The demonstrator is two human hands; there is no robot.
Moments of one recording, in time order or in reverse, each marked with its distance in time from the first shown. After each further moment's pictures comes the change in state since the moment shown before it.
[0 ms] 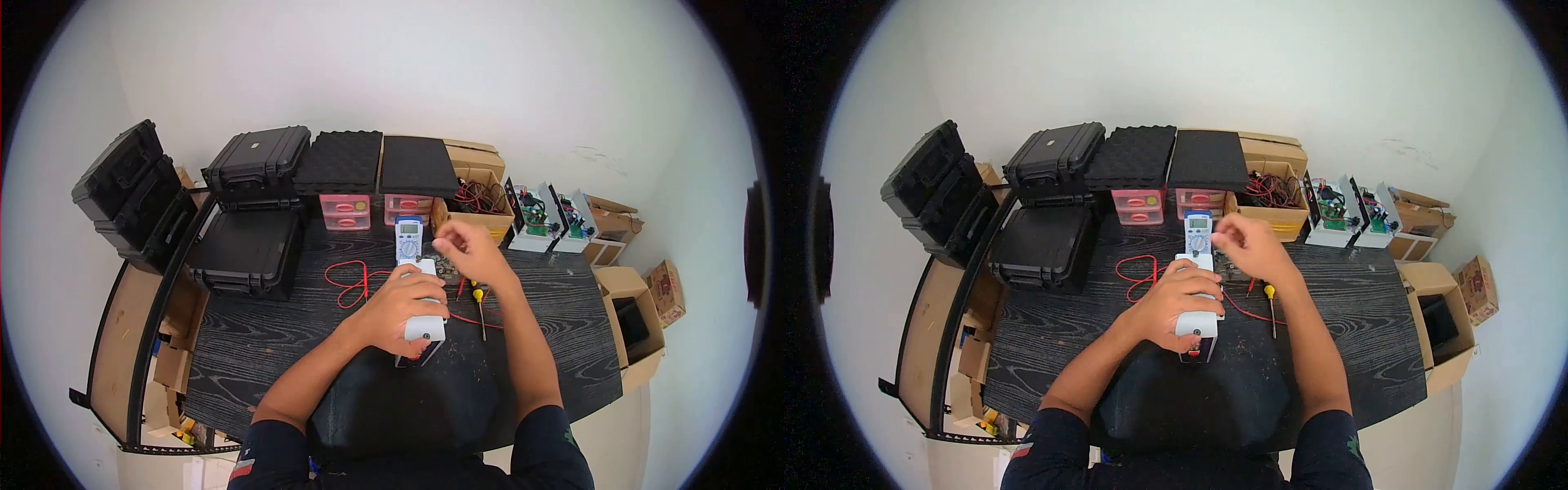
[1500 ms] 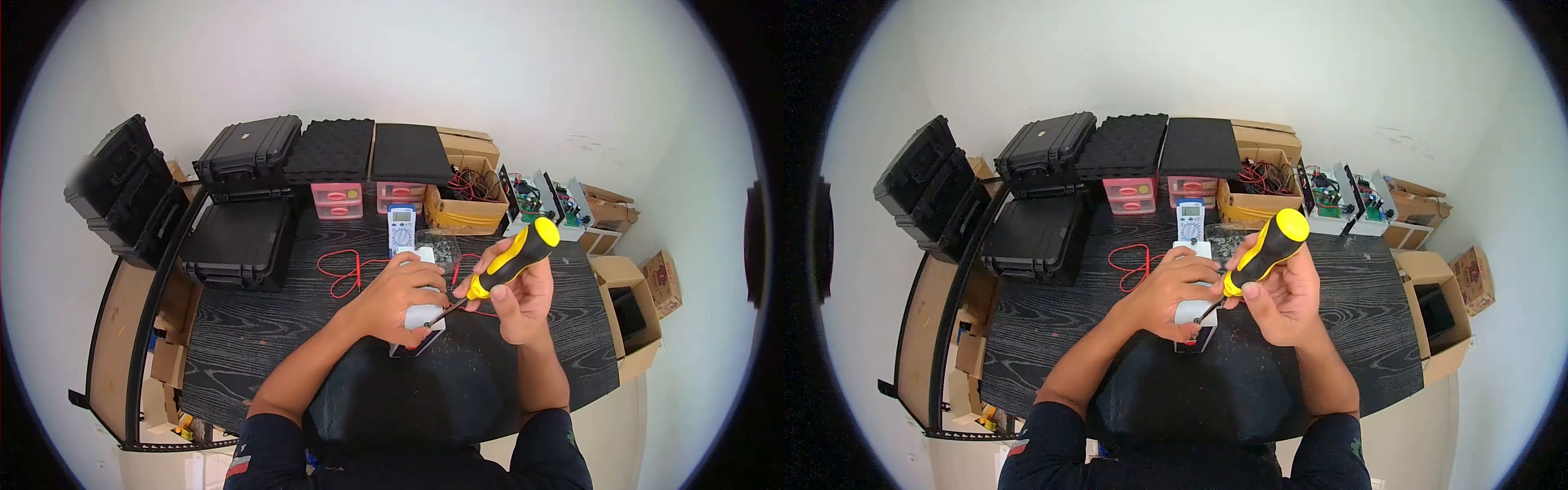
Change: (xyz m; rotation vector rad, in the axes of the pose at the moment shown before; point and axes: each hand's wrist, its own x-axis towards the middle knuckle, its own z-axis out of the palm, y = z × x) left_hand 0.012 0.010 0.000 0.011 -0.011 -0.020; right_hand -0.104 -0.088 -0.018 0.738 0.143 -0.406
